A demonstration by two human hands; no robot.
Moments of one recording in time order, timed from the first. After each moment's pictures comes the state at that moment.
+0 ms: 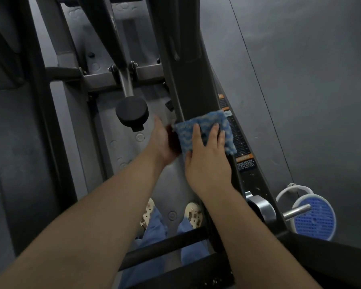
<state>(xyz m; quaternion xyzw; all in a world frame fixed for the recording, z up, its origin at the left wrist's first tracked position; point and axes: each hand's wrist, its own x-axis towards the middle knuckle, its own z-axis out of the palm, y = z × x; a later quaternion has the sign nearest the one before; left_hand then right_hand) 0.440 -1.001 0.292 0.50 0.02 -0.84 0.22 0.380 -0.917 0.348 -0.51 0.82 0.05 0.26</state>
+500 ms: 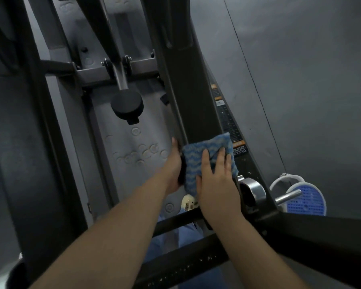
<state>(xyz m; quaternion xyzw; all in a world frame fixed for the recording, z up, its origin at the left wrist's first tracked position) 0.447 -0.912 0.284 0.52 -0.08 -0.85 0.02 0.388 -0.826 0.338 -0.51 0.82 0.11 0.23</state>
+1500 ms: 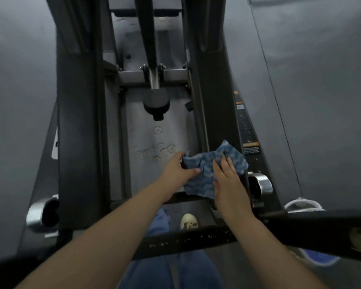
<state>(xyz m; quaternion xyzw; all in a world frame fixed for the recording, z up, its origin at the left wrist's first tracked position) 0.501 -0.853 0.320 0.62 -0.44 -0.65 0.07 0.377 -0.773 0.329 -0.60 0.75 -0.05 0.28</state>
